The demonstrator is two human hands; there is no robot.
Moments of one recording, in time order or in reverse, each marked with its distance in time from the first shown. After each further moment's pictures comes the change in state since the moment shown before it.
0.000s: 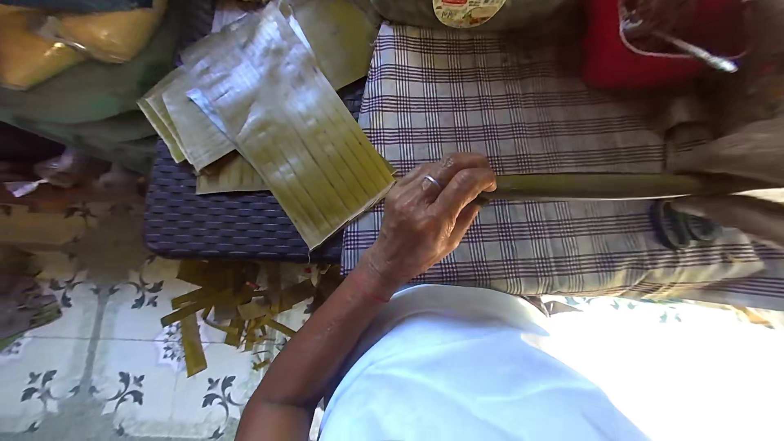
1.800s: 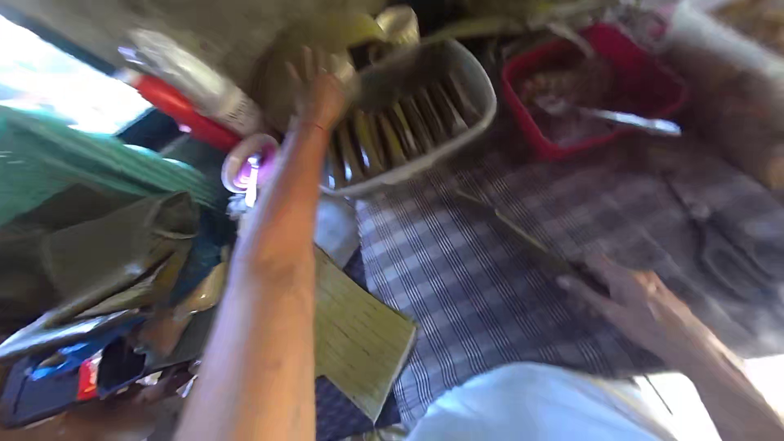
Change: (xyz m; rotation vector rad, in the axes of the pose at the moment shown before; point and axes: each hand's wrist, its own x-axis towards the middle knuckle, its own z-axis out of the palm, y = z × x) left_hand 0.354 -0.323 0.040 0.993 -0.769 -0.276; right_hand 0.016 0.030 0.181 0.847 0.171 0.839
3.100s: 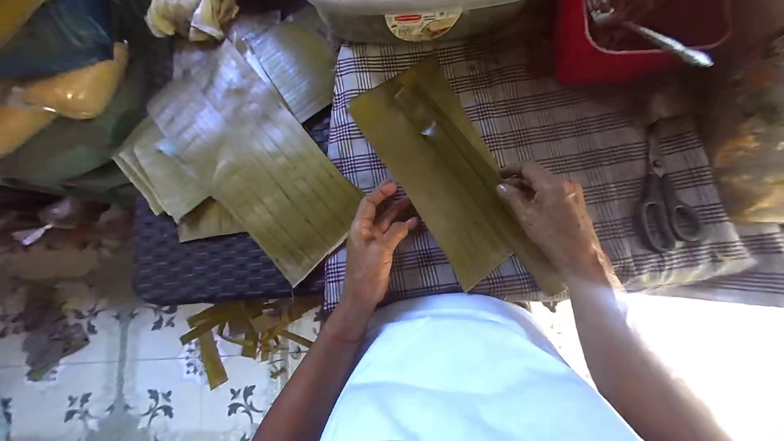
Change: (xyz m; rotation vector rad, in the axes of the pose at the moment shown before) left_hand -0.456 0.191 0.047 -1.930 0.125 -0.611; right_hand -0.004 -0.066 0.016 -0.222 0.034 -0.319
